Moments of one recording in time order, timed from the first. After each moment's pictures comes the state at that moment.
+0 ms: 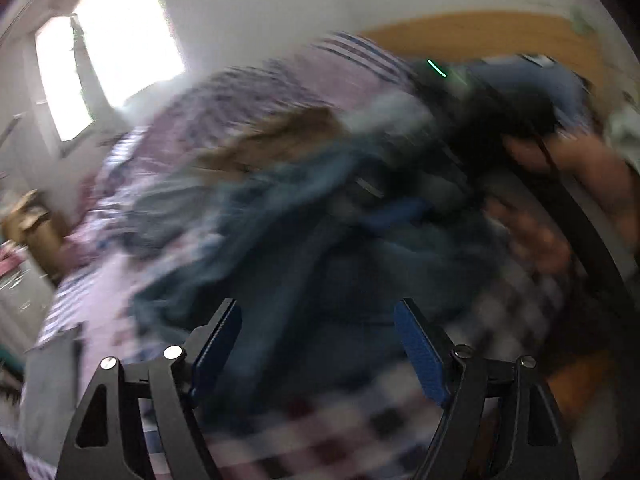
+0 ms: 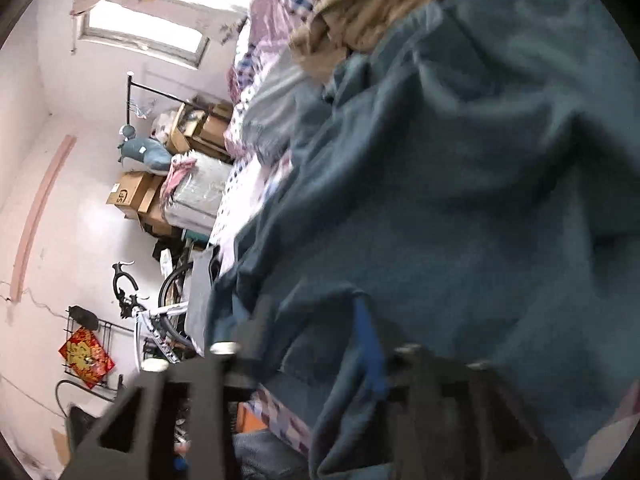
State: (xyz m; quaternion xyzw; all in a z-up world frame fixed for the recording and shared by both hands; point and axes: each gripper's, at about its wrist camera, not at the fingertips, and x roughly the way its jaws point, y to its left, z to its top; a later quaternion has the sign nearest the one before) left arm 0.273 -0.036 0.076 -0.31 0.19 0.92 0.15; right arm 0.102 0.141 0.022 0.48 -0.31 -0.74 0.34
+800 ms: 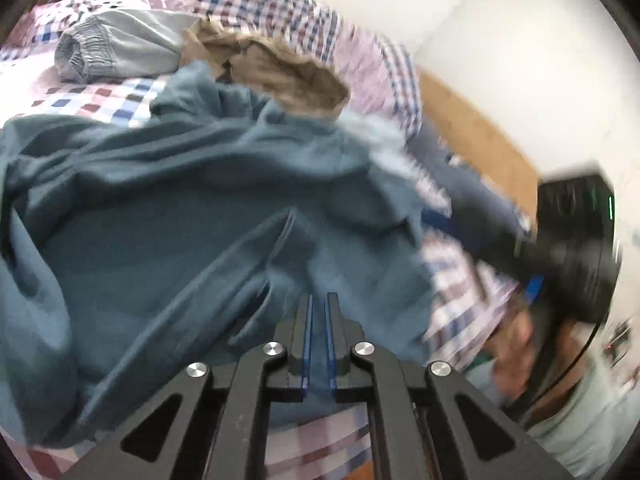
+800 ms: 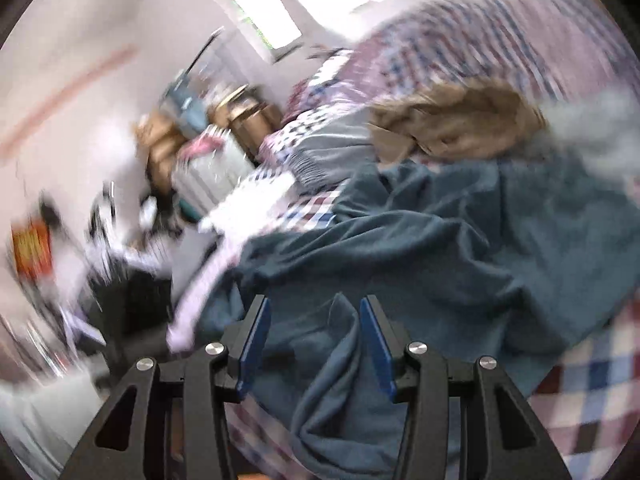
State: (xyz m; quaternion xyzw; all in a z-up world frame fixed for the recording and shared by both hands) left arm 0.188 -0.088 0.049 -0.41 -0.21 0.85 0.25; right arm 0.158 0.149 0.101 0.35 -0.09 -0.85 0.39
